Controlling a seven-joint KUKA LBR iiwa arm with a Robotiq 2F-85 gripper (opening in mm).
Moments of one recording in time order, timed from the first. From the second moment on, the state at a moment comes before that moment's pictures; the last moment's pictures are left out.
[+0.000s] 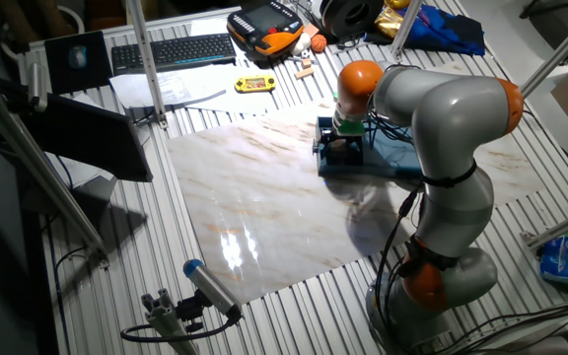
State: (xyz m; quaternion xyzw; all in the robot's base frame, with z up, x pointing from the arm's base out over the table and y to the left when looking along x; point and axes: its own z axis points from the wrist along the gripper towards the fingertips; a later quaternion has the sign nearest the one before) arm 0.563 -0.017 0.036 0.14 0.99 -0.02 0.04
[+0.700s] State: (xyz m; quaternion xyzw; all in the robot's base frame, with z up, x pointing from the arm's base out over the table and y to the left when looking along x) arm 0.560 -0.020 0.035 0.13 0.99 -0.01 0.04
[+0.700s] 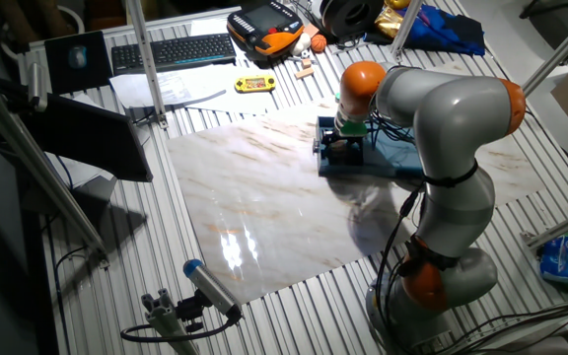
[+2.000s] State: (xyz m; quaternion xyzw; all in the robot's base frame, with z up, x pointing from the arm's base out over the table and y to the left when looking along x) arm 0.581 0.001 0.110 0.14 0.99 -0.01 0.02
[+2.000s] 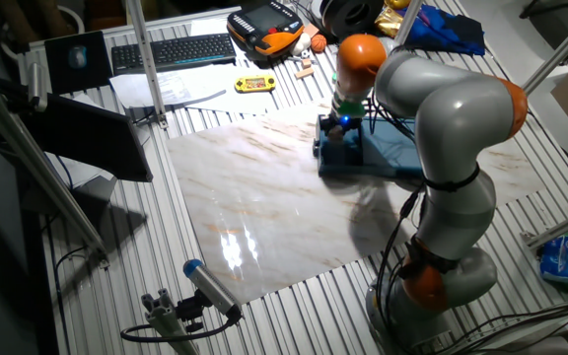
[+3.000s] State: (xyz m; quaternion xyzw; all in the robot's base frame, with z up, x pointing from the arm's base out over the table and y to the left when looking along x) arm 0.597 0.089 0.151 0.20 0.98 -0.01 0.01
